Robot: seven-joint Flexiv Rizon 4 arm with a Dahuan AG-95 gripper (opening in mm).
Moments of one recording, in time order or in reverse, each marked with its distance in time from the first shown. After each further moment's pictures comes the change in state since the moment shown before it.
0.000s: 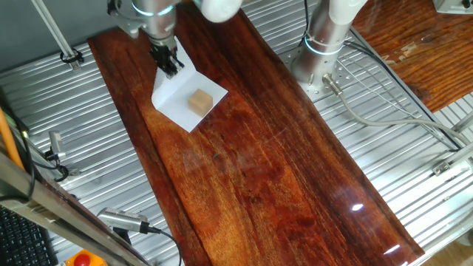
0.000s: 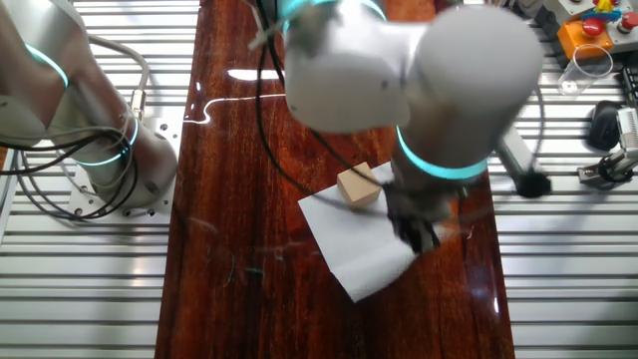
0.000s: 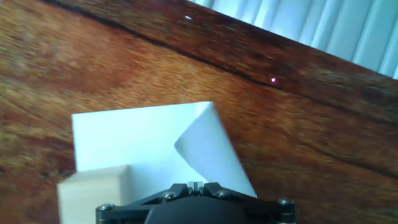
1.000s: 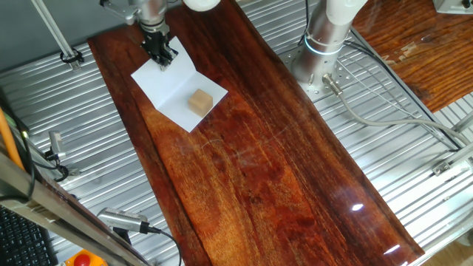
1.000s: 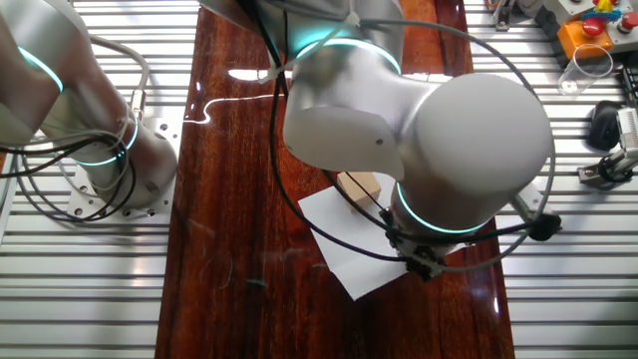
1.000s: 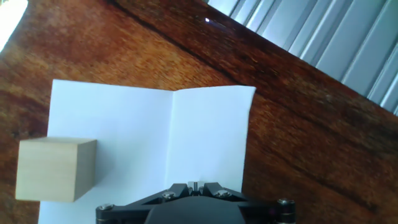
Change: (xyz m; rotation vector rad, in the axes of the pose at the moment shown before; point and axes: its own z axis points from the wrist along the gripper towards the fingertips) arm 0.002 -0.016 0.004 -0.050 -0.042 -0.081
